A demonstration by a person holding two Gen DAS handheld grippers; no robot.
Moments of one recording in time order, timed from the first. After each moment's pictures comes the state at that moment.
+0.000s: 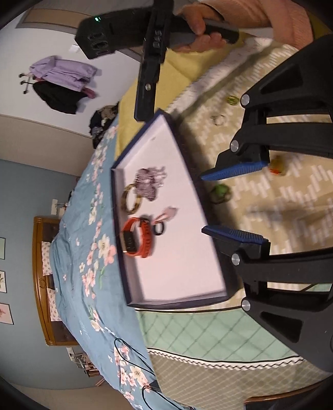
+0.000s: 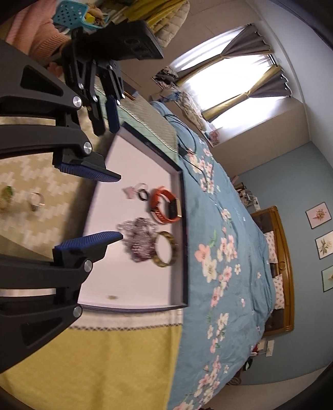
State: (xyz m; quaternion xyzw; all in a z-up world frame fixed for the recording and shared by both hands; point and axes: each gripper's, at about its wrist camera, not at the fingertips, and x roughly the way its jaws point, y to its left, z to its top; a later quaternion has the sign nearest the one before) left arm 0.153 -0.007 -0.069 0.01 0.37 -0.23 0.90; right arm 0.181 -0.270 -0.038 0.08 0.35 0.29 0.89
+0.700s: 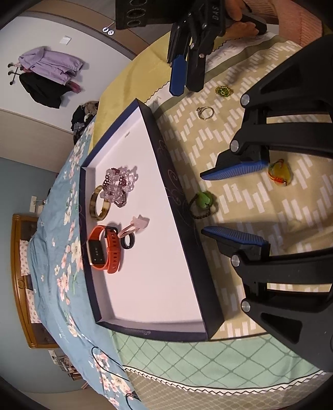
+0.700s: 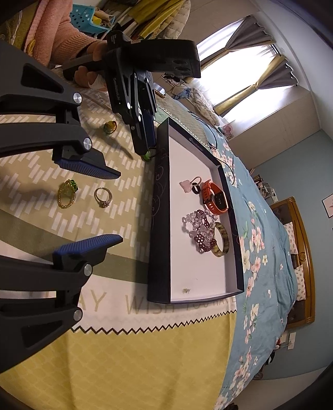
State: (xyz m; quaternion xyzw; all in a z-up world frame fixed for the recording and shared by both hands) left arm 0.175 -0.031 -0.104 0.01 0.43 -0.22 0.88; right arm 0.135 -0.281 -0.085 0.10 0.40 0.28 0.87
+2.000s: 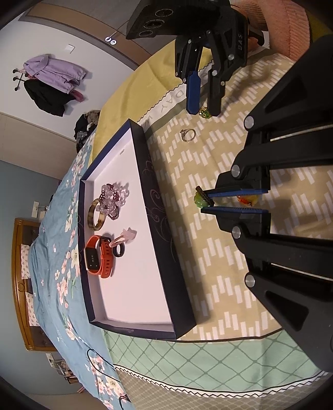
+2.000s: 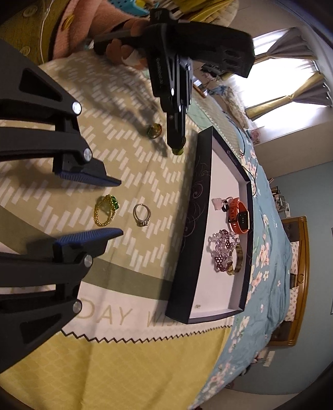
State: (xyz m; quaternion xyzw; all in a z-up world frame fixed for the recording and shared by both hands) left arm 0.141 -0.022 -0.100 -0.01 0.42 -0.24 0.87; right arm 0.099 -0.251 -0.093 -0.02 0.41 0.28 0.87
